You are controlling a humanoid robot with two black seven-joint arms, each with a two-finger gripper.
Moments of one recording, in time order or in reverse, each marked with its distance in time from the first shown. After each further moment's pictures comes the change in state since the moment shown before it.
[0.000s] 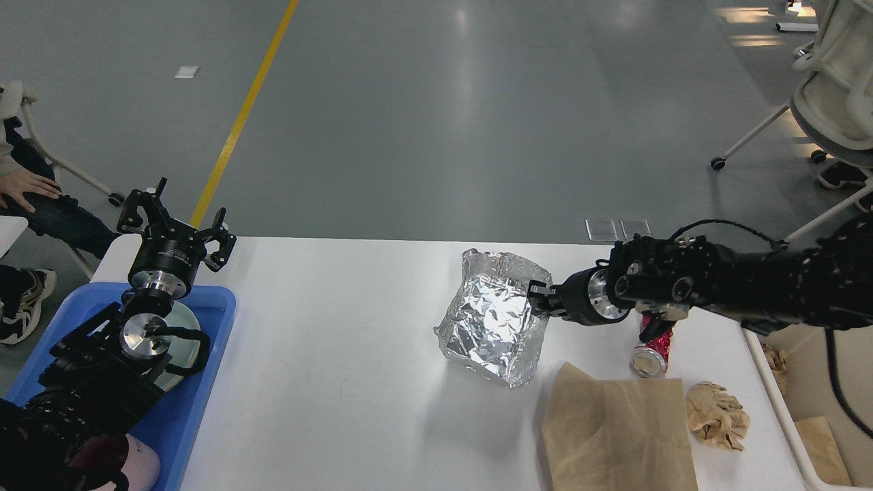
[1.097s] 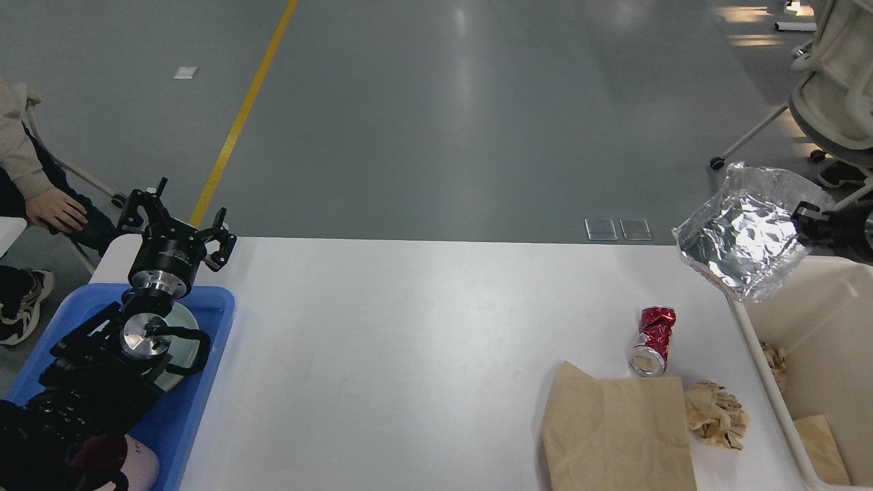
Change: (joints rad) left arm -0.001 0.000 0.000 0.000 0.000 0.000 0.000; right arm -0.216 -0.377 -0.172 -0.357 0.001 -0.083 0.002
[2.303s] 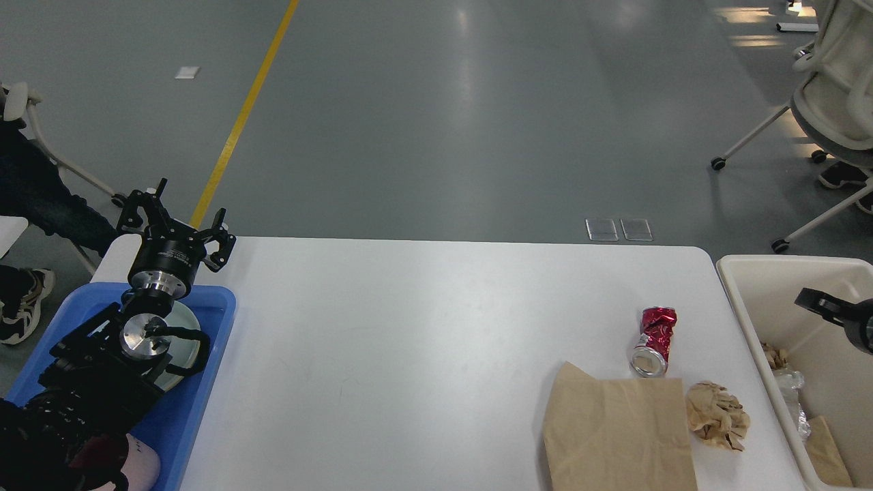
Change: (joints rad) left arm 0.001 0.000 0.000 0.000 0.000 0.000 0.000; right arm -0.145 0.041 0.024 0.069 -0.108 -0.212 0.002
